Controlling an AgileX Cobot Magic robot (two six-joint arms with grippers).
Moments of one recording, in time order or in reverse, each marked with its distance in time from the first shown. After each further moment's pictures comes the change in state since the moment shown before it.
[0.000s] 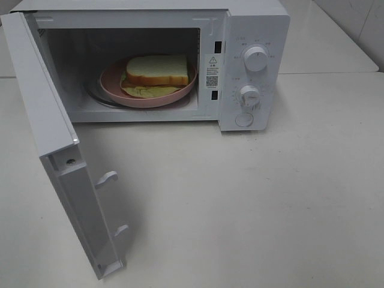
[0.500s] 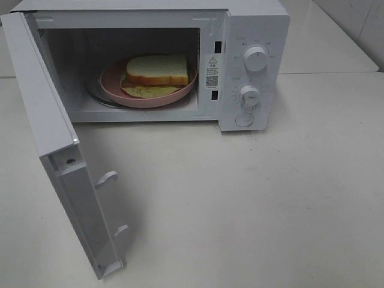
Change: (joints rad) left arm 0.000 0.000 0.000 0.000 0.000 0.000; right arm 0.000 0.000 0.000 0.000 0.000 0.000
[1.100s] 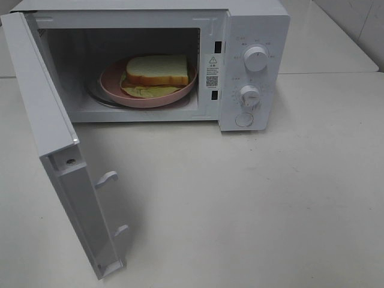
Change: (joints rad) left arm 0.000 0.000 0.000 0.000 0.000 0.000; right arm 0.000 0.000 0.000 0.000 -0.002 0.000
